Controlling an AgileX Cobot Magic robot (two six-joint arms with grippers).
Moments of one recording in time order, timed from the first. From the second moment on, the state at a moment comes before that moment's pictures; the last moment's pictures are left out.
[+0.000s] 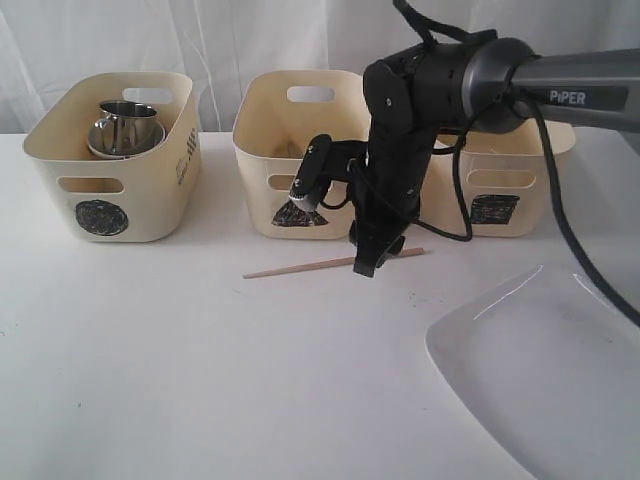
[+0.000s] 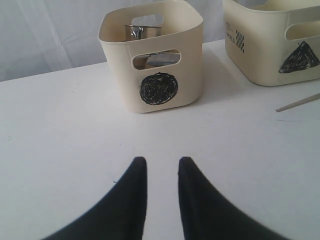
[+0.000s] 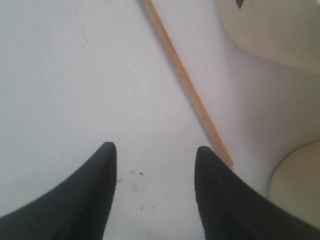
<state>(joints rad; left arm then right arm) -0.16 0.03 0.02 -0.05 0.21 0.16 0.38 2.06 -1.62 -0.10 0.95 -0.68</state>
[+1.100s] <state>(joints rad) -0.16 0.03 0.02 -0.05 0.21 0.16 0.33 2.20 -1.76 0.05 1.01 -0.75</state>
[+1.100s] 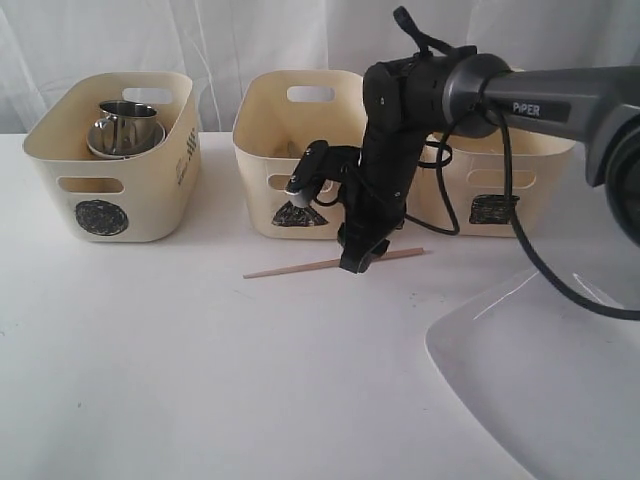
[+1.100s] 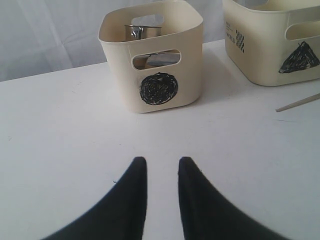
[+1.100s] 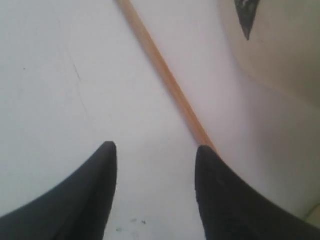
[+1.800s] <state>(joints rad) -0.16 0.03 0.02 -0.05 0.21 0.16 0.32 2.33 -1.92 0.05 1.07 -0.77</state>
